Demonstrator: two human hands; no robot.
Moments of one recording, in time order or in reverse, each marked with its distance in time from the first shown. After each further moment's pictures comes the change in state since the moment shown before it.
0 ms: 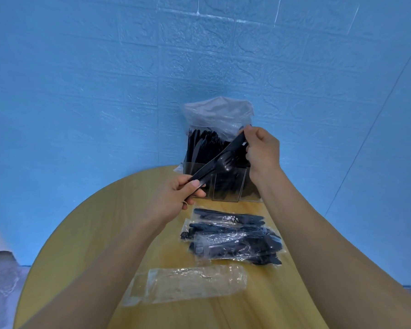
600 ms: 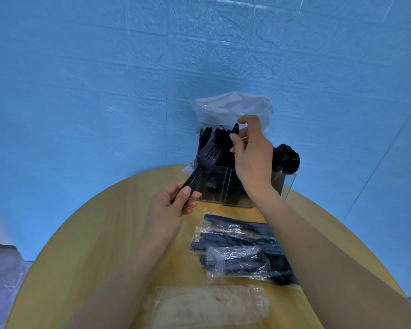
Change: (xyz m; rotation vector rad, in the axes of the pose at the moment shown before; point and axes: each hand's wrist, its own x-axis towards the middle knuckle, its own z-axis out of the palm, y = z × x) left_hand 0.006 -0.040 -0.006 -0.248 0.267 0.144; right_hand 0.003 0.033 0.033 -0.583 -0.079 -0.599
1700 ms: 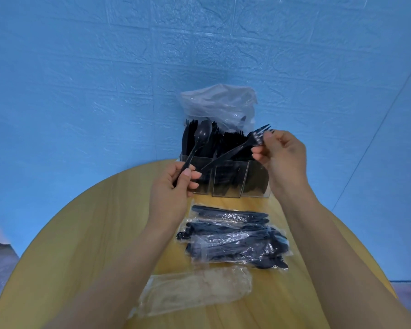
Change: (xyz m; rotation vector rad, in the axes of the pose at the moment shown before) left_hand -0.004 0.014 0.033 0.092 0.043 0.096; right_hand -0.016 0.011 -0.070 0.733 0.119 0.567
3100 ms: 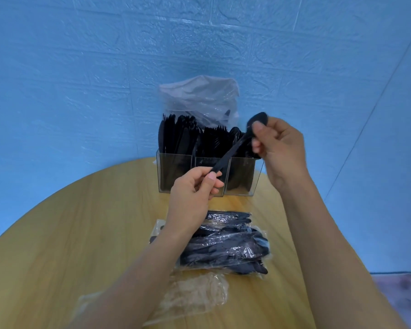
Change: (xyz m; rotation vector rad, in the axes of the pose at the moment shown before) left_hand -0.009 -0.010 0.065 0.093 -0.171 -0.009; right_hand 0.030 0.003 -0.034 -0.076 -0.110 -0.098
